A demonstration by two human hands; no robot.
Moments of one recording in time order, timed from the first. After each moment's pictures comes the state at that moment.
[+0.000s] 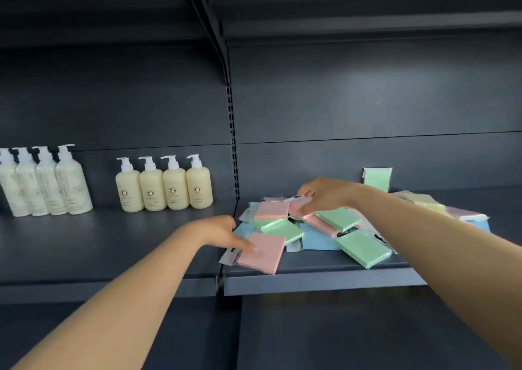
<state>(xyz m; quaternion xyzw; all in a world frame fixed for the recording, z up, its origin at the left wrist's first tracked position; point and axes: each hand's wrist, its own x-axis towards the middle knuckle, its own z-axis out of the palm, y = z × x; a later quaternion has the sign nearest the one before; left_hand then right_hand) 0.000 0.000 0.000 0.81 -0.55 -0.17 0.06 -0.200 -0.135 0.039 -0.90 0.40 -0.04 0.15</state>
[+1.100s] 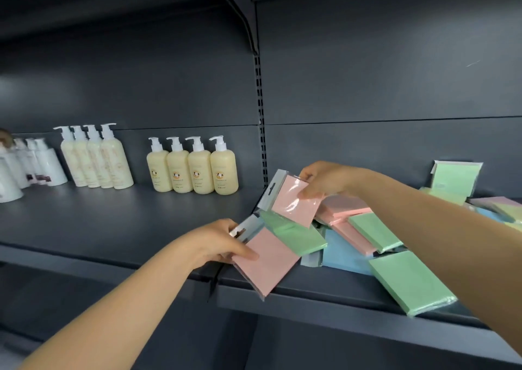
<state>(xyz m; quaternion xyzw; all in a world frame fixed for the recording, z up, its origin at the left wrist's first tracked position) -0.001 -0.021 -0.034 0.79 -0.35 -0.36 0.36 -0.130 -0.230 0.019 -0.91 0.27 -0.06 0.31</state>
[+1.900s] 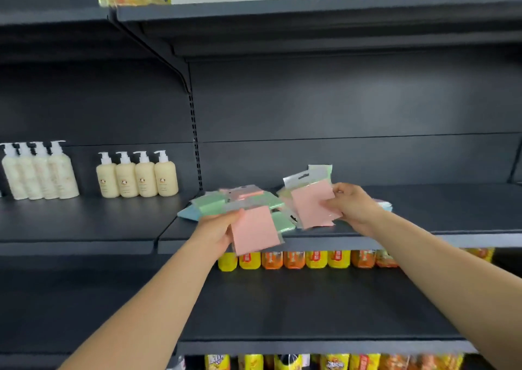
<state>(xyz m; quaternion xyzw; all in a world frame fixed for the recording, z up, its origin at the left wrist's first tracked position) -0.230 0.022 -0.017 0.50 -0.23 -0.40 0.74 -0.434 -0.124 -0.001 -0.69 0.39 -0.36 0.48</state>
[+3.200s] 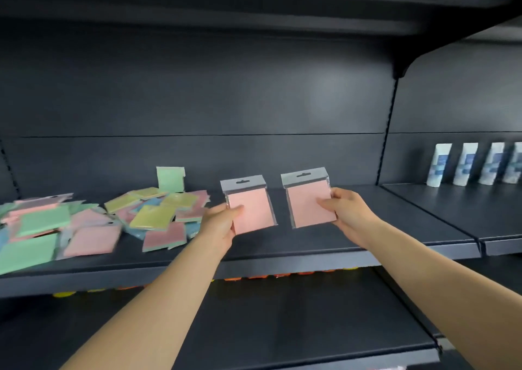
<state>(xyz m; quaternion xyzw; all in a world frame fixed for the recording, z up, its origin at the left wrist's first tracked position) -0.592 -0.300 -0.035 0.52 -0.22 -0.41 0.72 -0.806 -0.388 -0.019 -0.60 0.39 -0.43 0.55</state>
